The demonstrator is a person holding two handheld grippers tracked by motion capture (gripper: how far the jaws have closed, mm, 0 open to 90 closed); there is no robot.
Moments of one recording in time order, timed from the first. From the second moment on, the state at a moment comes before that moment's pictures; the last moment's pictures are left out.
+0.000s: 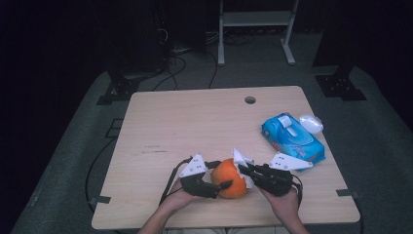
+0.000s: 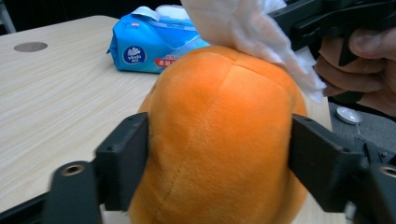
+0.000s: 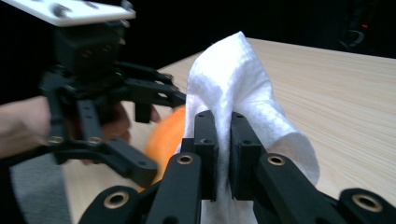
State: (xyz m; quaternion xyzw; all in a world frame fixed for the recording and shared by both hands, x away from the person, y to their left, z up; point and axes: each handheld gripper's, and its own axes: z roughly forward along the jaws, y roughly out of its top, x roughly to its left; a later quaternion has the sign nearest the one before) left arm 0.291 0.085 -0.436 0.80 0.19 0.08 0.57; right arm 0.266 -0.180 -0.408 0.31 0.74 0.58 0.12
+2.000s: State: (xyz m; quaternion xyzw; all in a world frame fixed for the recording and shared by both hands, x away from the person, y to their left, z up) left arm 0.285 0.064 -0.445 0.81 0.18 0.10 0.55; right arm 0.273 -0.198 -0.410 0.33 0.75 0.56 0.15
